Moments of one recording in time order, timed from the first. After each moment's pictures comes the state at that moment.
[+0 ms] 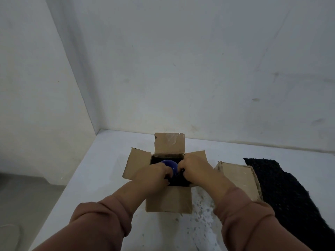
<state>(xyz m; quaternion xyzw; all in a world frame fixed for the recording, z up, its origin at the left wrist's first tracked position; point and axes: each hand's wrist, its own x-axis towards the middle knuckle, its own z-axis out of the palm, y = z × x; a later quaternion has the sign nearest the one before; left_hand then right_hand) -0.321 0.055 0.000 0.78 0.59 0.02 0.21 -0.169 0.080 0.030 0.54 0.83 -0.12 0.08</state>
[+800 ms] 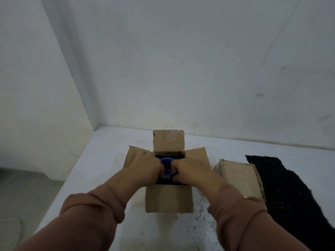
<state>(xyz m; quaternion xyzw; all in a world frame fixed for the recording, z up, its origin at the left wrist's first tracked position) -0.338 0.073 0.008 0.83 0.54 -0.14 0.03 -0.181 0.081 0.022 0.52 0.83 -0.15 0.13</state>
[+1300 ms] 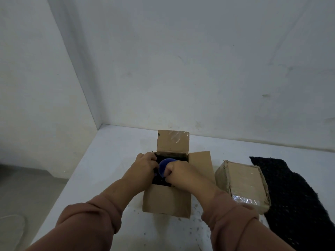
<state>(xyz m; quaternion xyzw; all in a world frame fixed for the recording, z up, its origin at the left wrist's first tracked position) -0.363 0.067 -0.034 0.79 0.60 0.07 0.12 -0.215 0.087 0.009 0.58 0.74 -0.33 0.11</state>
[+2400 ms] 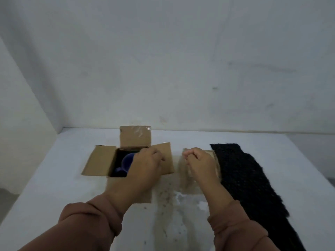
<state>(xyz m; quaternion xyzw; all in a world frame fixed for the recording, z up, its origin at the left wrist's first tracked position) -0.244 0.039 -0.001 0.80 0.53 0.26 0.11 -0.072 0.021 0.026 0.69 0.52 -0.30 -0.41</state>
